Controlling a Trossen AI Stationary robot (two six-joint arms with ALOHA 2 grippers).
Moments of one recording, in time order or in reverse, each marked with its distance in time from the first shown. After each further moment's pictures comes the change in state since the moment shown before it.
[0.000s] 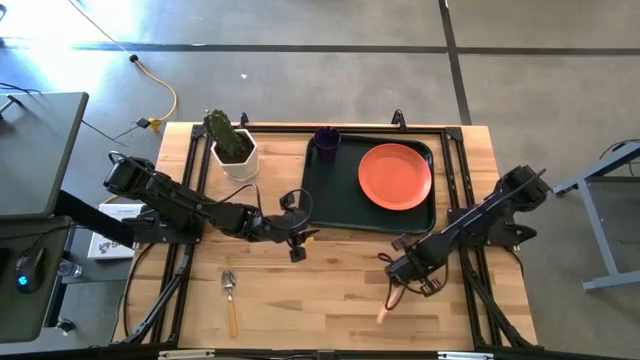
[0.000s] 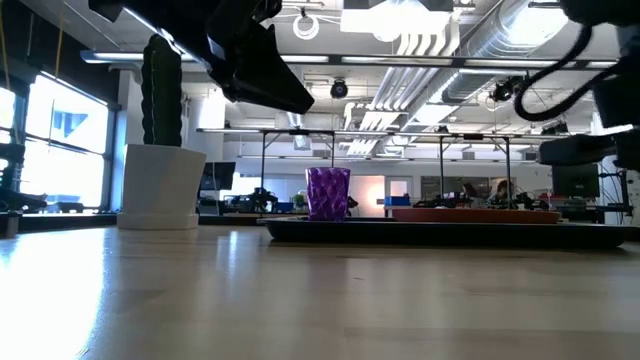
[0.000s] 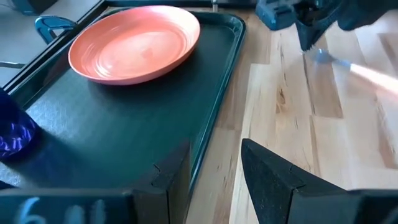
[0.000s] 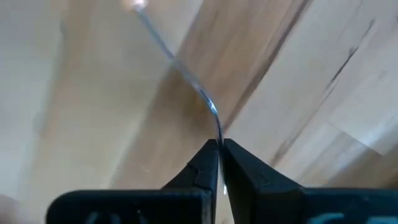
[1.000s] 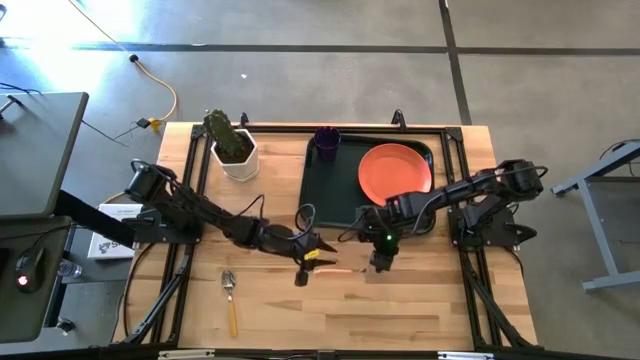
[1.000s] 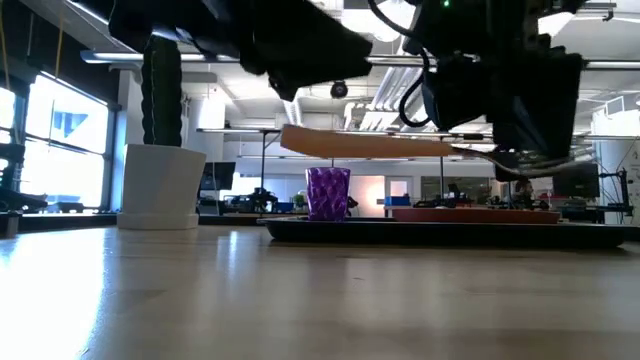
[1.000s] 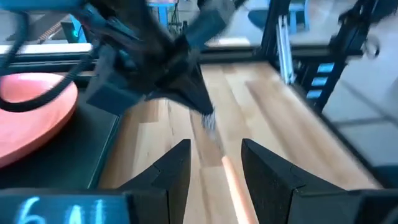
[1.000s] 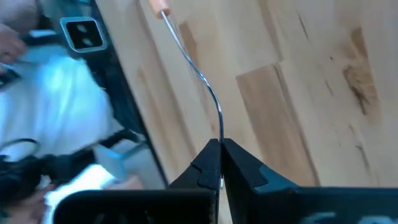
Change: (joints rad) left arm -0.042 0.191 0.000 0.473 0.324 0.136; right arm -0.434 0.000 0.048 0.322 -0.620 0.617
